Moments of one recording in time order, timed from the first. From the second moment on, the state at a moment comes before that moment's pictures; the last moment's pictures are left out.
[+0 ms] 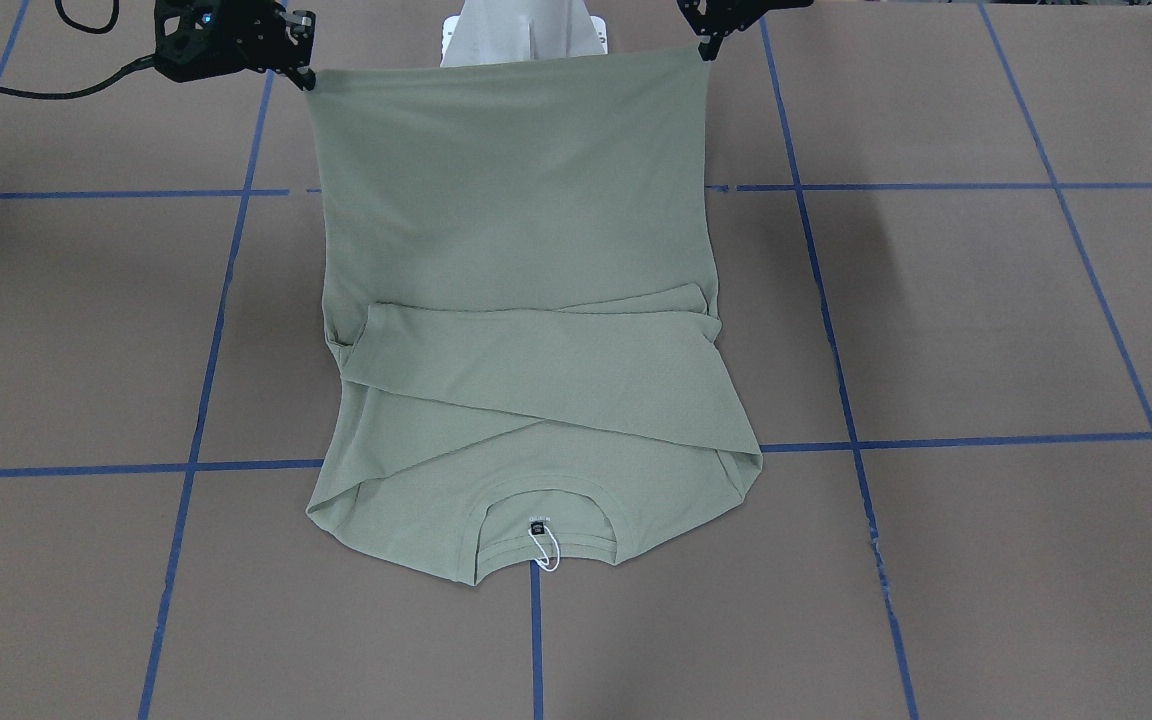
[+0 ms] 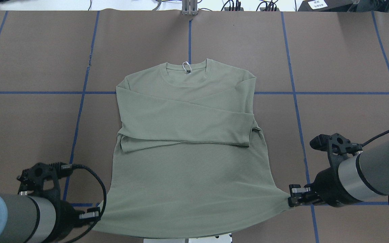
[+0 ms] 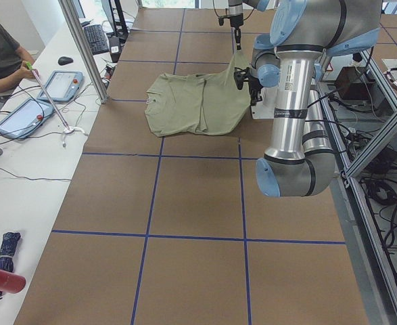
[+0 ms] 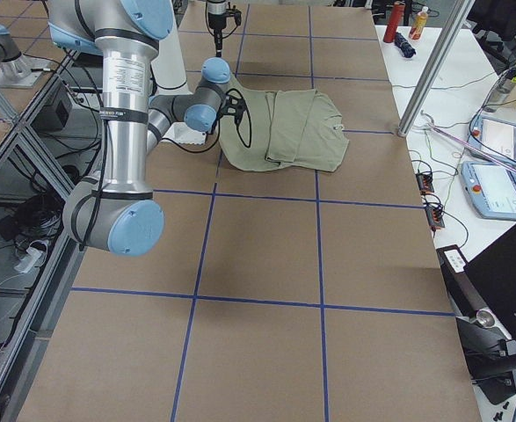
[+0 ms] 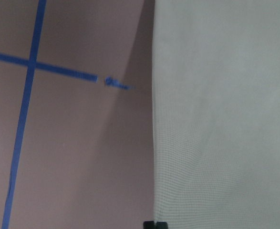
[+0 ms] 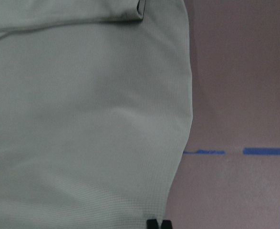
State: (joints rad) left arm -0.23 -1.73 -2.51 -1.34 -1.72 -1.62; right arm 0.48 -1.63 2.36 -1.33 2.11 1.40
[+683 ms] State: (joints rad) left arm -0.75 -2.02 -2.10 -1.38 -1.86 -1.24; right arm 0.80 -1.24 1.94 -1.33 2.07 1.28
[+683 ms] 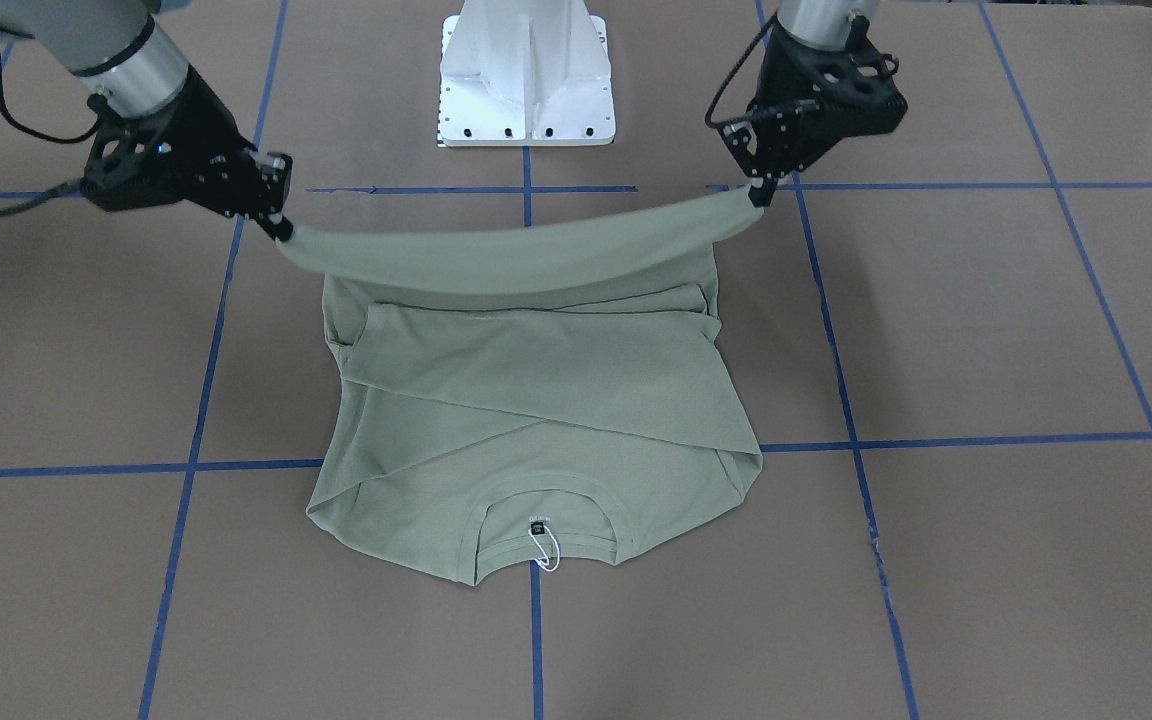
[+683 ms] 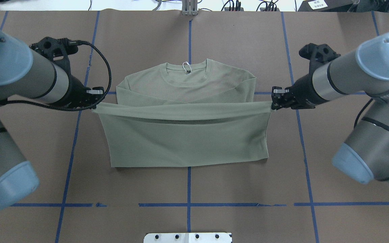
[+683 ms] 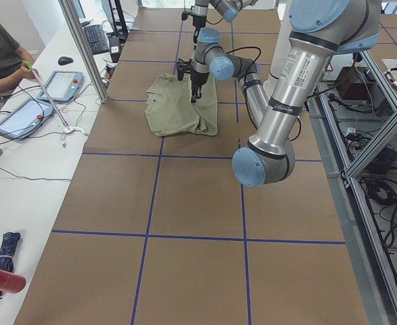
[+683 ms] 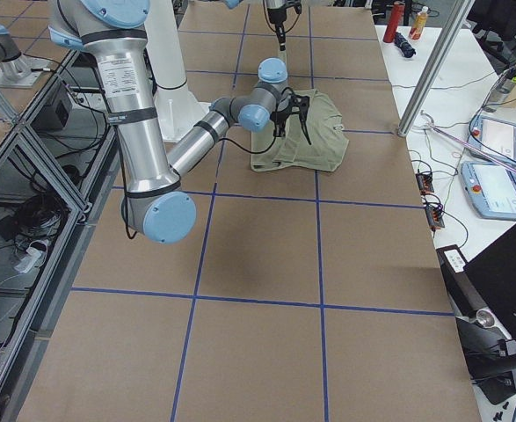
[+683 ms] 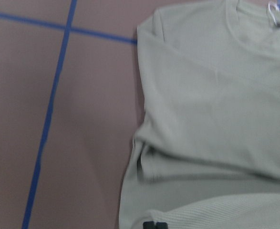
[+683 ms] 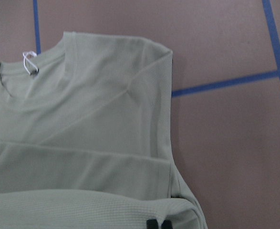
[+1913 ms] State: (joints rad) left arm -0.82 -2.18 -1.39 -1.95 -1.83 -1.21; right arm 0.84 -0.92 1.33 -1.16 1.96 1.19
